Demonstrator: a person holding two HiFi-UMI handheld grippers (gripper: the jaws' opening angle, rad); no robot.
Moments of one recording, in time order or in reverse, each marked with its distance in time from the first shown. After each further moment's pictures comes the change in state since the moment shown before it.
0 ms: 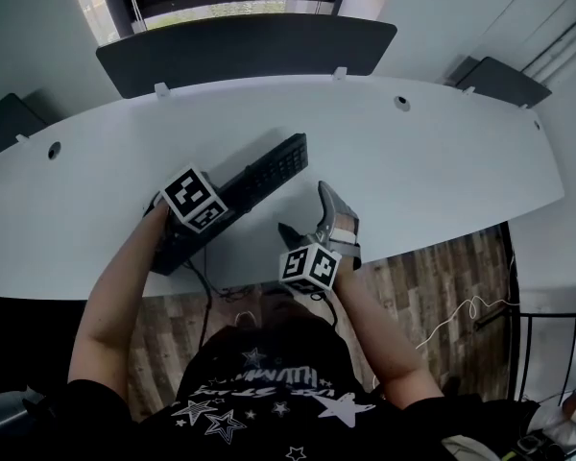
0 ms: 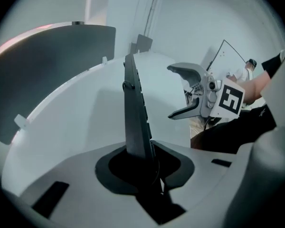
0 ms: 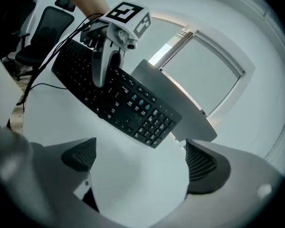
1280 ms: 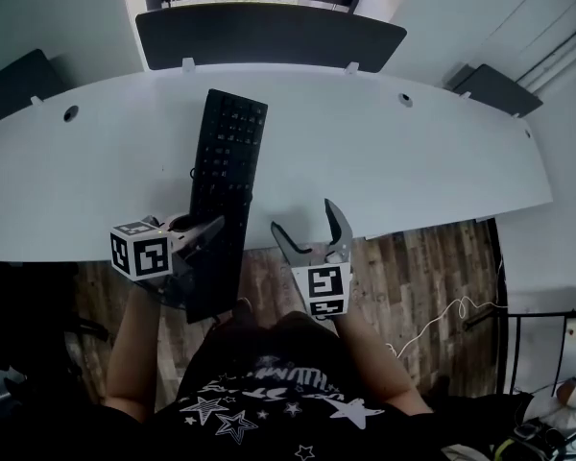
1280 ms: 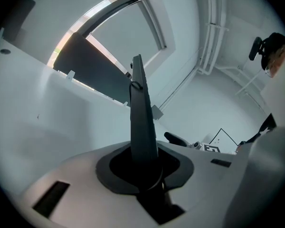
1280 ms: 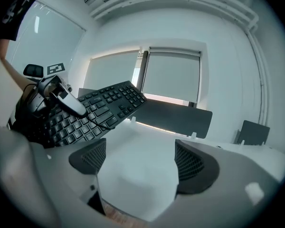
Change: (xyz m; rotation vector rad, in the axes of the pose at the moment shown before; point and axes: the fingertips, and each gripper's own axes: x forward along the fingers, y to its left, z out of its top) left arm -0.116 -0.096 -0.078 -0.603 -0.861 -0.157; right arm -0.127 0.045 0.074 0.588 -0.286 0.042
